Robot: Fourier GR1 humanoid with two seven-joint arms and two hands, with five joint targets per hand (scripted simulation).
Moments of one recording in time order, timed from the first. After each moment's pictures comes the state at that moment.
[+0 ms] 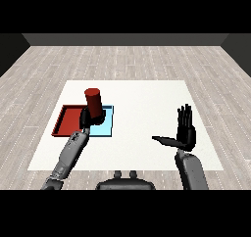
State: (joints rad) left arm -0.39 0.23 -0.23 -1.34 0.18 0.42 -0.09; right arm 0.01 -0.19 0.11 -1.96 -0.14 -0.30 -0.17
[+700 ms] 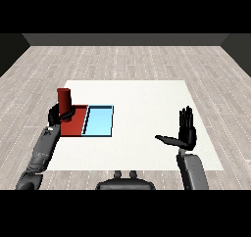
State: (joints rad) left arm -0.49 0.52 -0.01 -0.84 0.09 0.38 -0.09; right arm 0.03 -0.19 0.05 -1.86 -0.17 -0.25 -0.23
